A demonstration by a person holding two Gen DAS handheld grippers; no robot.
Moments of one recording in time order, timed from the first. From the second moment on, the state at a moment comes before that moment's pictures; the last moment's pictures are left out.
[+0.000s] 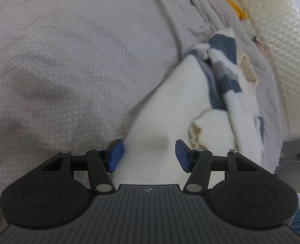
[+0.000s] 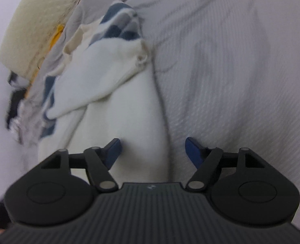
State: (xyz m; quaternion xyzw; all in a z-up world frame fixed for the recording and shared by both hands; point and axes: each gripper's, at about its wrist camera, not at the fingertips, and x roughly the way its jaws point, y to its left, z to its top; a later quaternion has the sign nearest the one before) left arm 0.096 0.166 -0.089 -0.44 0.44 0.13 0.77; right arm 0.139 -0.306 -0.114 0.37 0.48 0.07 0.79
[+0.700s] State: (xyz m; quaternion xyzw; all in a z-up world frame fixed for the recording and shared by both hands) left arm 0.102 0.140 -0.087 -0.51 0.36 -0.08 0.78; right arm 0.142 -0.313 -0.107 0.55 0.38 0.17 0.72
